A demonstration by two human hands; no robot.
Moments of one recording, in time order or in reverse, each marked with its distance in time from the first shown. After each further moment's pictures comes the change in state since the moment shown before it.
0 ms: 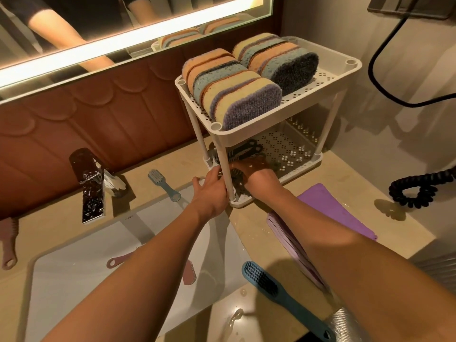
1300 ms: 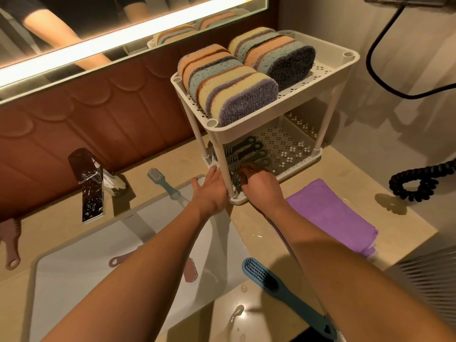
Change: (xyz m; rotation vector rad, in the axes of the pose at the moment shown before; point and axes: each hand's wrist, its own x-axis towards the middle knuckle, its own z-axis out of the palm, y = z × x) left_hand 0.011 -0.006 0.013 0.000 -0.071 -0.046; right_hand -0.005 0.005 0.035 0.020 0.141 0.174
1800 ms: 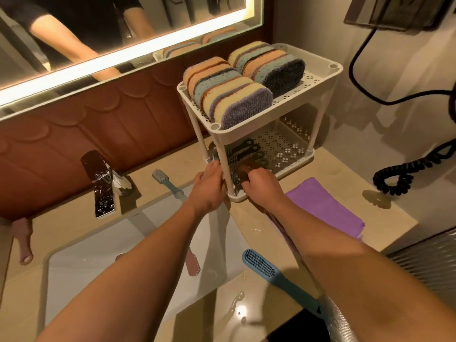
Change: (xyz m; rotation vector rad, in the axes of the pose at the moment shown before) left_hand -0.028 0.000 -0.027 -0.150 0.162 0.136; right_hand -0.014 -0.007 -0.028 0.099 -0.094 0.087
